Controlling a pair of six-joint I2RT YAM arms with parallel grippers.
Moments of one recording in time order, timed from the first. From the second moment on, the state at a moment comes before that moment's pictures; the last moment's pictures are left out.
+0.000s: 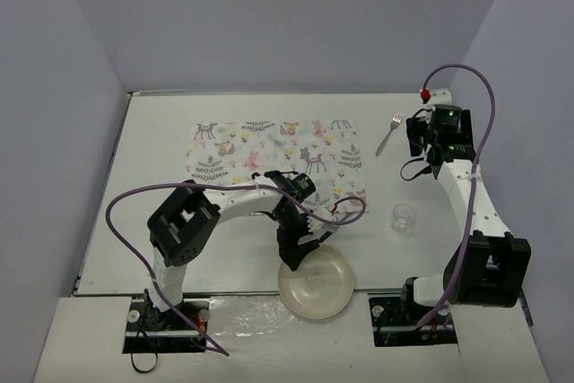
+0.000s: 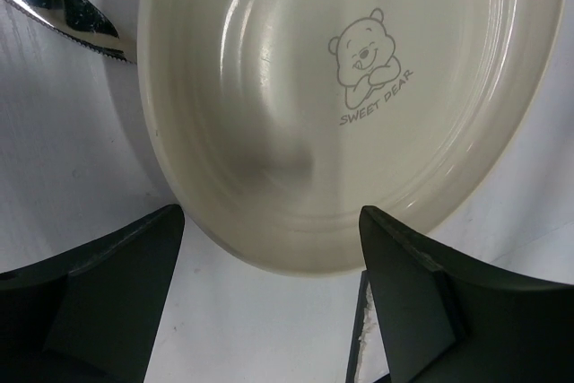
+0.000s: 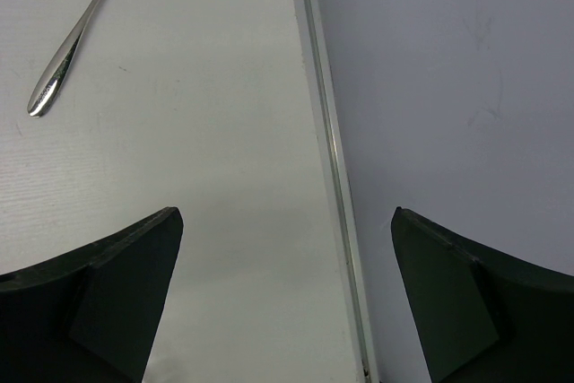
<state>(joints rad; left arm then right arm) -0.90 1.94 1.36 -0.89 0.66 0.50 -0.09 1.36 1.08 -0.32 0.32 -0.29</state>
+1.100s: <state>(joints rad) -0.84 1.94 1.58 -0.78 0.21 0.37 -0.09 1.29 0.99 -0.26 0.33 -0.31</state>
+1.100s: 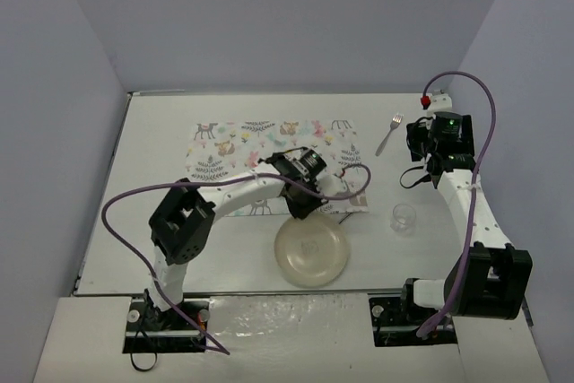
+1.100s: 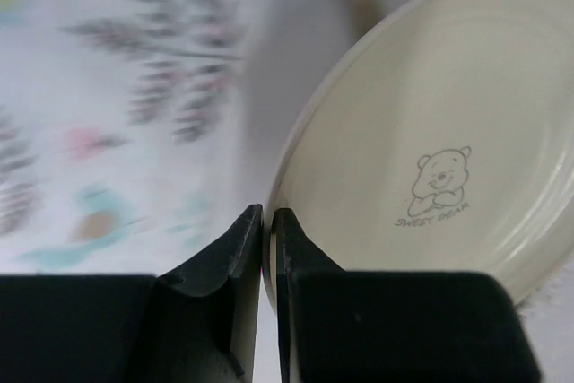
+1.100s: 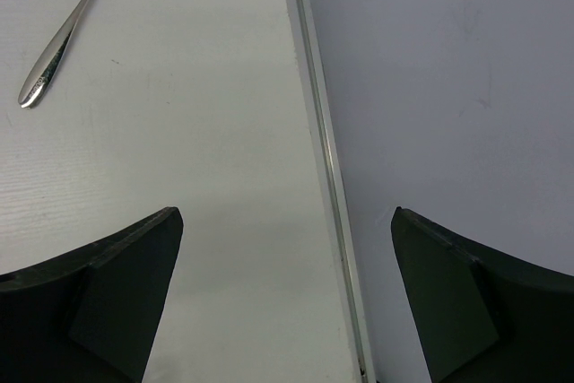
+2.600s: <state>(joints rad) -0.35 2.21 1.94 -0.73 0.23 0.17 -0.10 1.31 0.96 -0.23 0.32 -0.31</state>
